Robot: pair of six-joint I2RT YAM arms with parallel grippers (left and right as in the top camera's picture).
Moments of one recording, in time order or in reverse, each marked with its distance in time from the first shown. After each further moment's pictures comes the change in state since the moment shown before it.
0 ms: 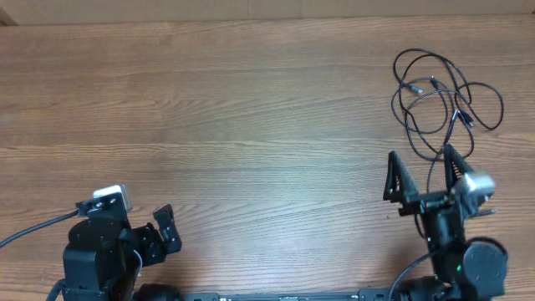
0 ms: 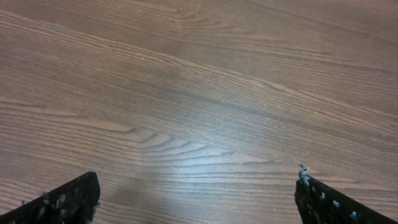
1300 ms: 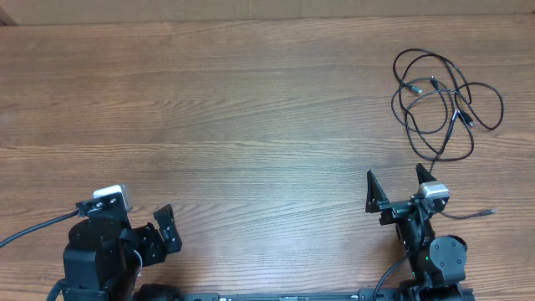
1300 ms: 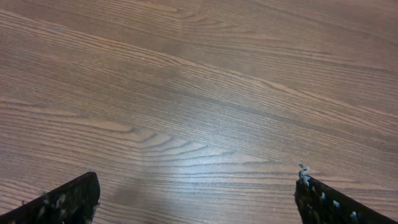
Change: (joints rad) left arm 0.000 0.000 0.000 0.000 0.000 0.000; right arm 0.000 -0.169 -0.326 -0.018 -0.005 -0.093
